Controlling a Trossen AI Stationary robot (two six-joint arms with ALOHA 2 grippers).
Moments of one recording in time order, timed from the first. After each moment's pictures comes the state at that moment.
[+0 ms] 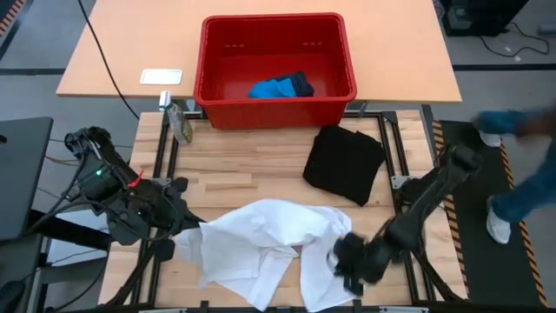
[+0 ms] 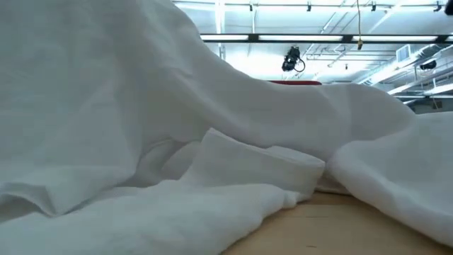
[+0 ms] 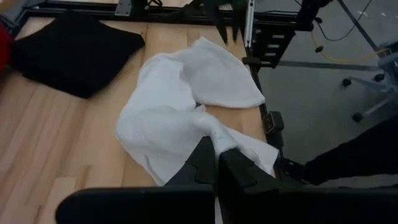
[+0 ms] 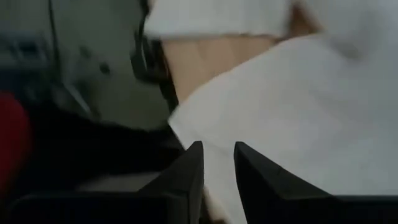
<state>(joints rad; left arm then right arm) -0.84 1.18 1.52 -1.07 -0.58 -0.61 0.78 1.52 1.10 -0.51 0.16 1.15</state>
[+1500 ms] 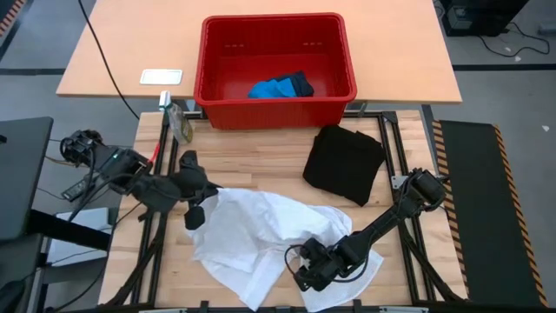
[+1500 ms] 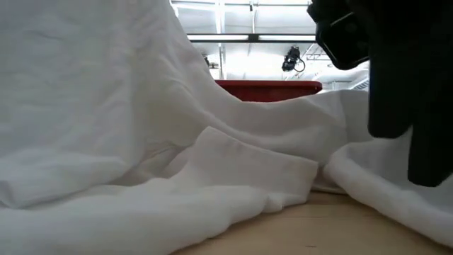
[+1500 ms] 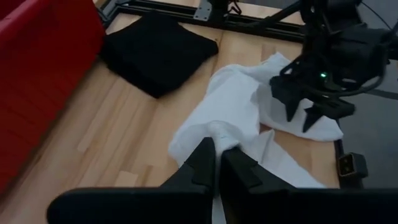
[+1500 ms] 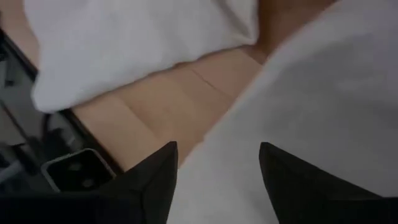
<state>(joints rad) -0.53 1.18 1.52 -1.09 -0.58 -0.55 0.64 1.96 1.27 -0.37 0.13 1.60</state>
